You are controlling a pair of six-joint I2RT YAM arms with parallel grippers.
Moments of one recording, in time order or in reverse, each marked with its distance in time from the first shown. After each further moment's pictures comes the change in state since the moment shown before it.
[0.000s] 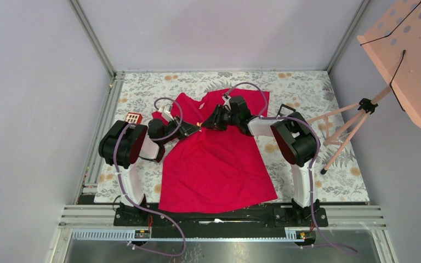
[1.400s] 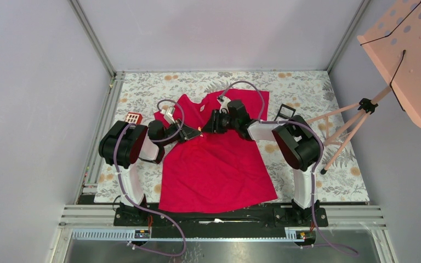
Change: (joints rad) left arm 0.000 0.000 -0.023 -0.006 0.076 0.029; right arm 0.044 -0.055 -0.064 0.010 0.045 -0.283
